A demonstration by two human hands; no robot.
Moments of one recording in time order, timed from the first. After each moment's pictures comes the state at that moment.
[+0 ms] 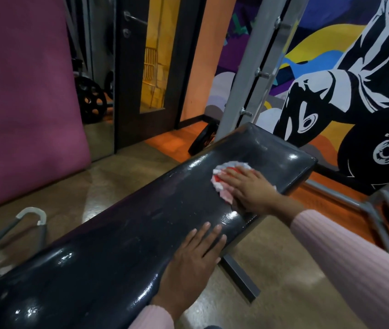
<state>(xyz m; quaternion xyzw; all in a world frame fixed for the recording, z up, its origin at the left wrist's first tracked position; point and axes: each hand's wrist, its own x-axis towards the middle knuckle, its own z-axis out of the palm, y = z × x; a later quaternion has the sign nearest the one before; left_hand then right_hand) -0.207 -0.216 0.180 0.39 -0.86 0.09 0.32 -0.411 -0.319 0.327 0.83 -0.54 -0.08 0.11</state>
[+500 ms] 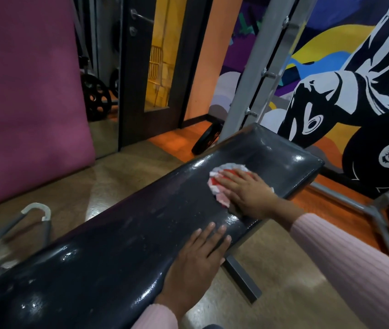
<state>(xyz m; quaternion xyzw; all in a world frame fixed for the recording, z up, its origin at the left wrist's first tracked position) -0.207 -0.218 0.176 0.39 -0.86 0.08 0.33 -0.391 -0.316 0.325 0.84 -0.52 -0.08 0.11</state>
